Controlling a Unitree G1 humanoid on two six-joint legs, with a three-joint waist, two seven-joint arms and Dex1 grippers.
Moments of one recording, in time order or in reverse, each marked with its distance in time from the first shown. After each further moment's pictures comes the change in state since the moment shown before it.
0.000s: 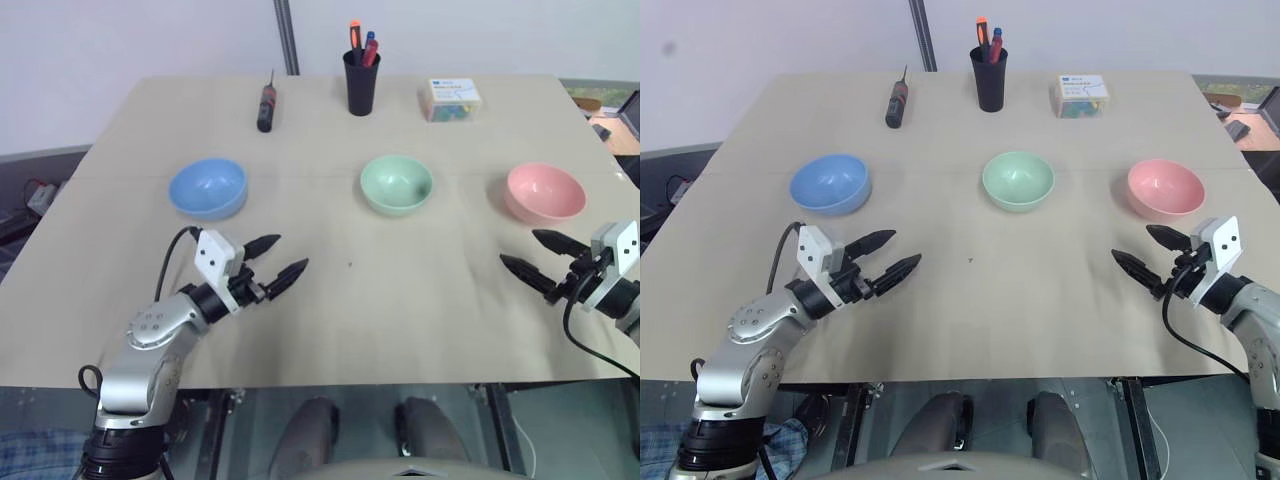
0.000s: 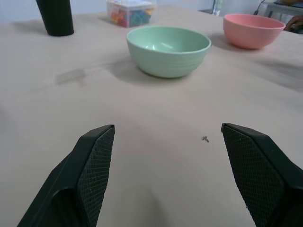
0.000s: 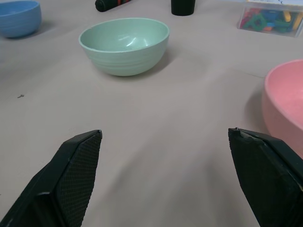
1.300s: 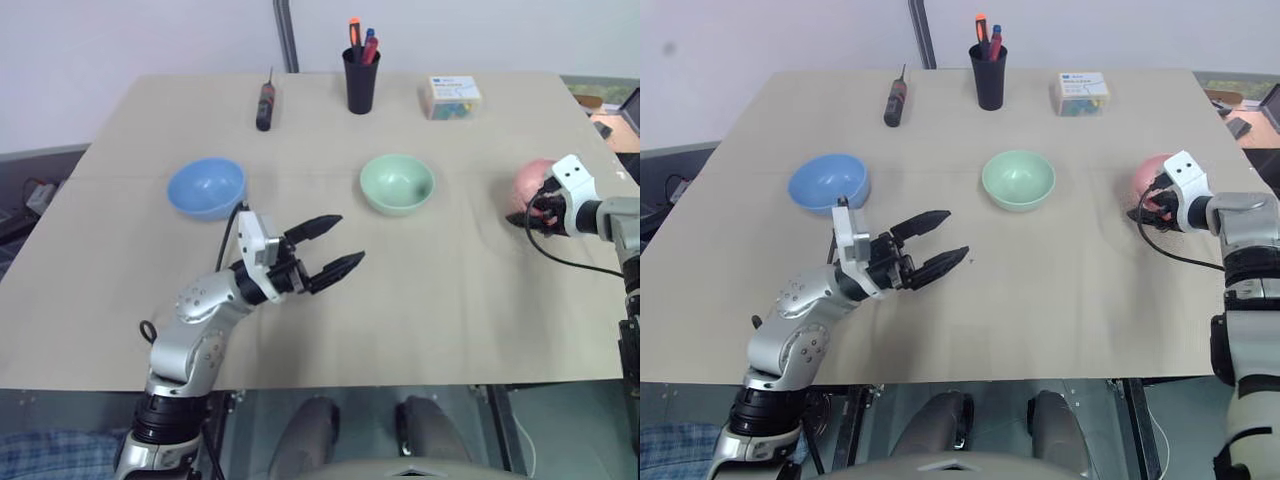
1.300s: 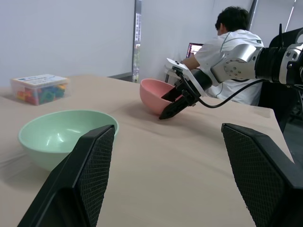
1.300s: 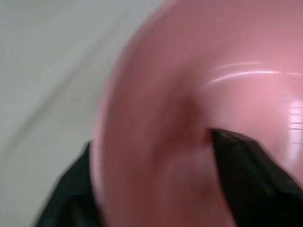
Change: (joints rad) left arm -0.162 -0.104 -0.151 0.003 -0.097 -0.066 -0.132; right arm -0.890 -0.084 0.426 1.103 -0.509 -0.081 0.112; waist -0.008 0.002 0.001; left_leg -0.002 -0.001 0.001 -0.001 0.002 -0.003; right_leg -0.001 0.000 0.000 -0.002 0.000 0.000
